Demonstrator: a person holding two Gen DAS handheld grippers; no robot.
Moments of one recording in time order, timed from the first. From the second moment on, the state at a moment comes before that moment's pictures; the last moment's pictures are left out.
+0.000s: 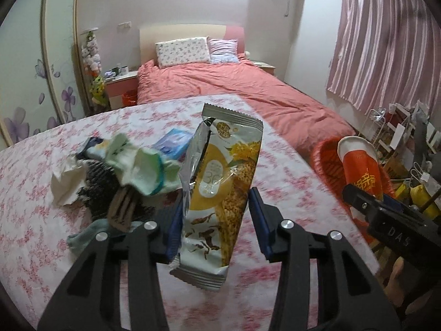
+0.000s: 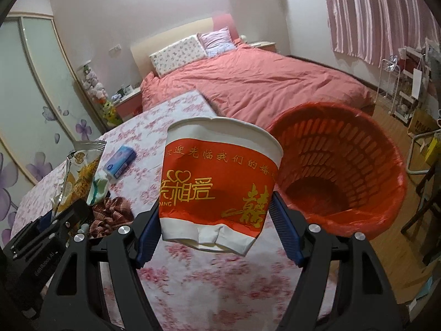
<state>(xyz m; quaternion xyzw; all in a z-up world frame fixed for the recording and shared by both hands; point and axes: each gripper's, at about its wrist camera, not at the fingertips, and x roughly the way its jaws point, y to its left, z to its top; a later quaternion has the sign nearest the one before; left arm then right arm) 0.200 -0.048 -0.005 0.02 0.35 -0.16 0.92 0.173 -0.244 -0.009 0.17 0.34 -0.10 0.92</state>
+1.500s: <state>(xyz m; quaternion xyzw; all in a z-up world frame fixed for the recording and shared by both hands) 0.248 -0.243 -0.042 0.05 0.40 -0.28 0.87 0.159 -0.397 -0.027 0.27 0.29 -0.20 0.90</state>
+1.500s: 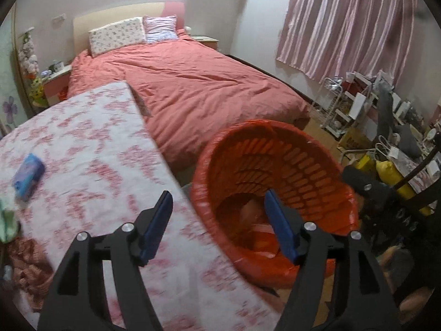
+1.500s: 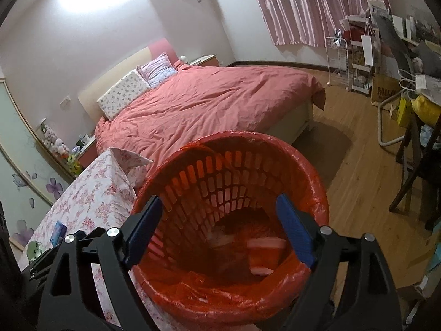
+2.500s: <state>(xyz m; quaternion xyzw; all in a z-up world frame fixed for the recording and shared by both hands) 0.212 0.089 -0.029 -0.02 0.35 0.01 0.94 0.212 -0.144 -0.016 0.07 0.35 -0.01 0.93</state>
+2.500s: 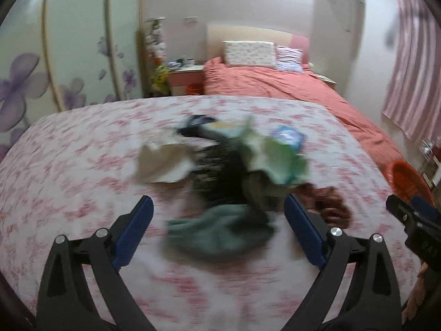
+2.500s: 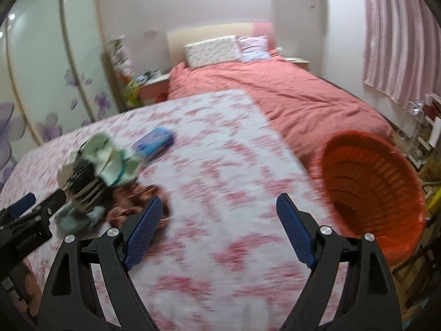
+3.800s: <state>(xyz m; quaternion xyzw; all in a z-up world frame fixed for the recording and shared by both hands) 0.229 0.092 -0.081 -0.01 0.42 -0.06 0.90 0.237 -0.124 -0.050 0.08 0.42 0.00 0.90</state>
